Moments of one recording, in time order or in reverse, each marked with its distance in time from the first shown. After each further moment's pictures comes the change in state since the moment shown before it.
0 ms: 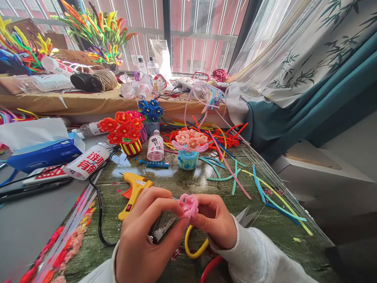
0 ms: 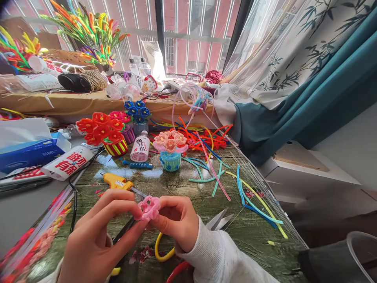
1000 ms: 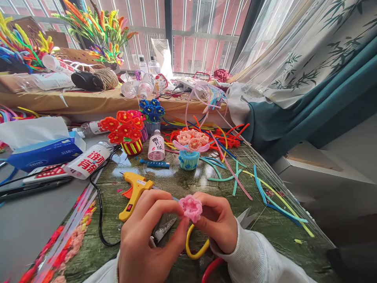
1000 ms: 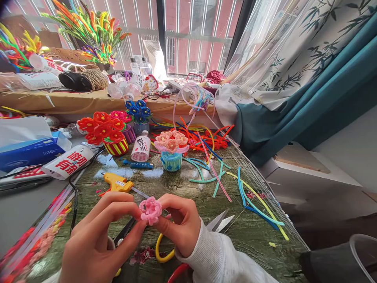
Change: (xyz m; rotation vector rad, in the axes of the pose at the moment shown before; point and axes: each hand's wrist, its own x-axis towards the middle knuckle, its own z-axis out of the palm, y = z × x) left_hand -0.005 0.006 0.000 0.088 0.026 -0.035; right_hand 0.000 0.000 0.000 -0.224 0.030 -0.216
